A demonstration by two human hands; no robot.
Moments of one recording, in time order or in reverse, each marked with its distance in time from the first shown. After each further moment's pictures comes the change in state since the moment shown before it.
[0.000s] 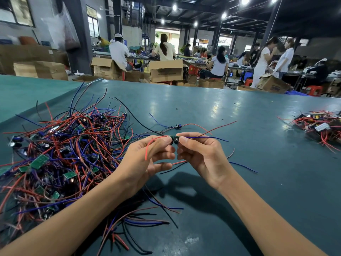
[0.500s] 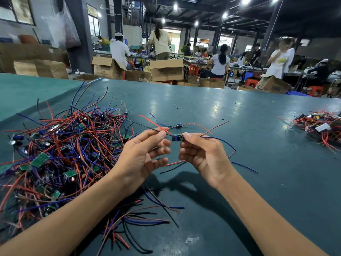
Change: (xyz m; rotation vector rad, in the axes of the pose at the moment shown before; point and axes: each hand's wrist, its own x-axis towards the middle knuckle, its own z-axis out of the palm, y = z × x) left_hand 0.002 0.003 -0.003 -0.069 0.065 0.010; right_hand 0.002 -0.002 0.000 0.030 0.108 0.075
